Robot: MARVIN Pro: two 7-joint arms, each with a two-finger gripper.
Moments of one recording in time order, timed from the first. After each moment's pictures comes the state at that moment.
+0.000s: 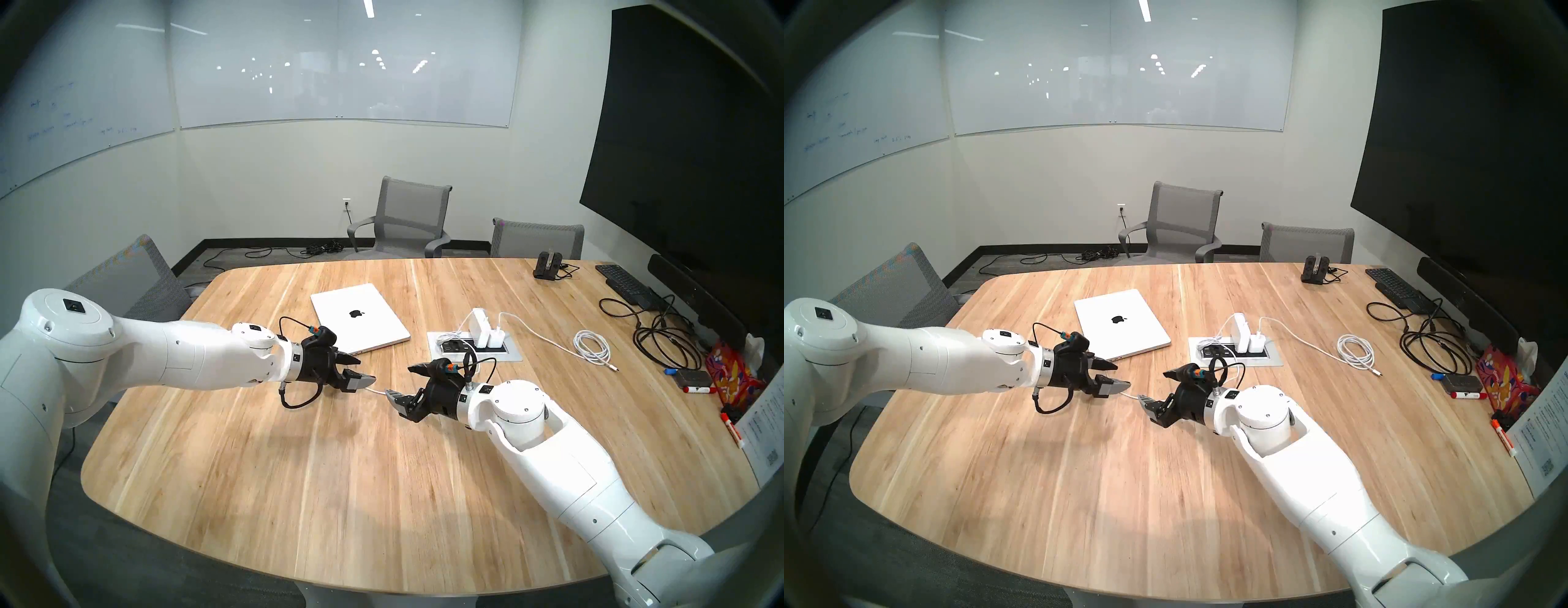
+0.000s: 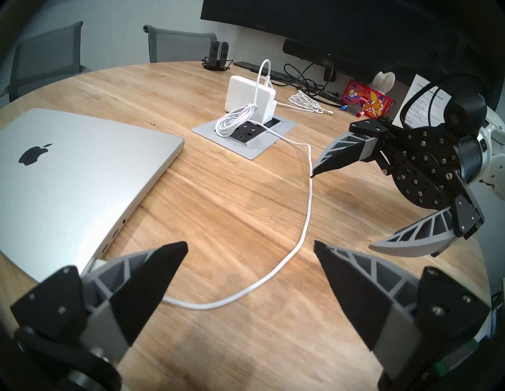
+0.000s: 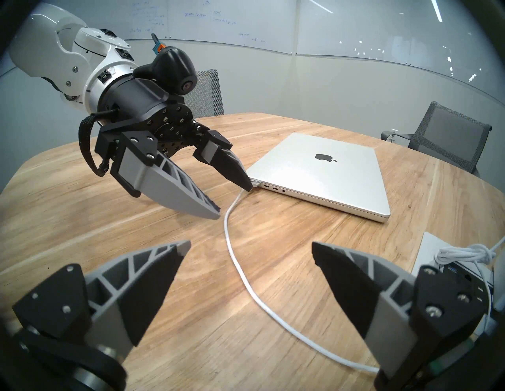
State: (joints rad) left arm 0.21 -0.96 0.61 -1.01 -1.69 -0.16 -0.67; right arm -1.35 -1.17 1.10 -1.52 0.23 0.25 0.49
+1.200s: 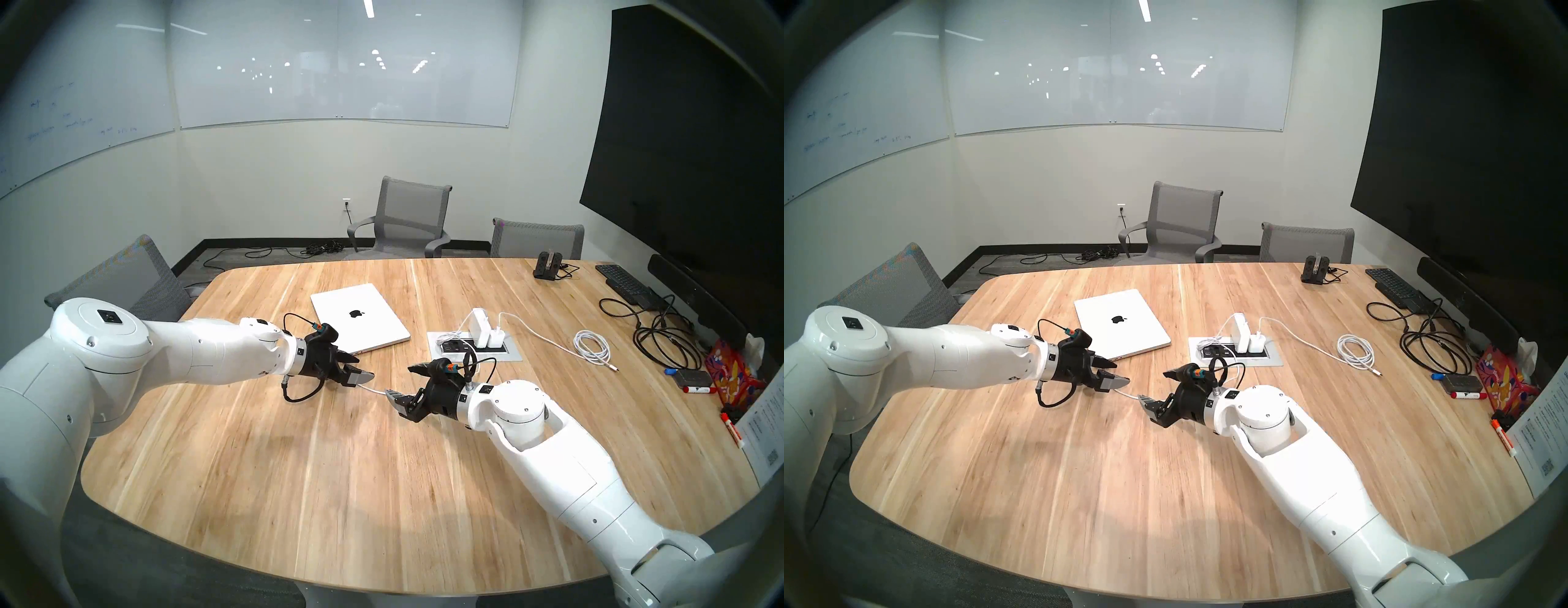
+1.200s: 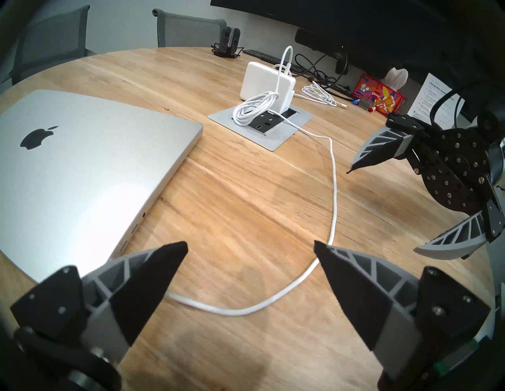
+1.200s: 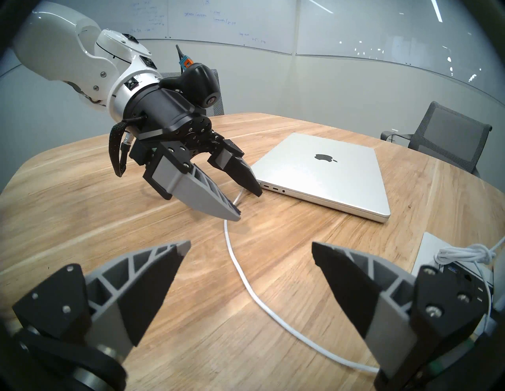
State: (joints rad) left arm 0.27 -1.07 0.60 -0.77 -1.73 -0.09 -0.77; right arm -1.35 -1.17 1.10 -1.52 0.23 0.25 0.49
